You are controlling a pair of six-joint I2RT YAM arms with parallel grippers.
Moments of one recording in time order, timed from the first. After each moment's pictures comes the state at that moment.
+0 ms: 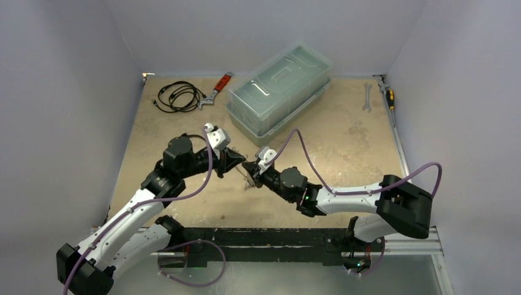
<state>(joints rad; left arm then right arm) -0.56 0.80 0.65 -0.04 0.52 -0.03 1.16 1.40 0.56 0.82 0.26 0.03</state>
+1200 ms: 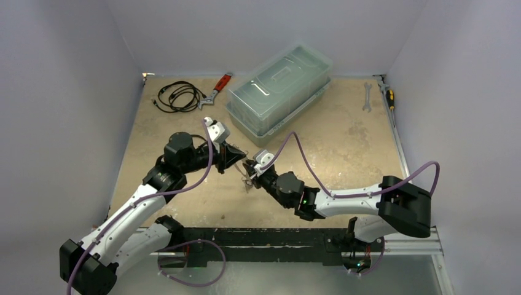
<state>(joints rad) -0.53 0.86 0.68 -0.02 0.54 -0.10 1.24 1.40 0.59 0.80 0.50 -0.05</state>
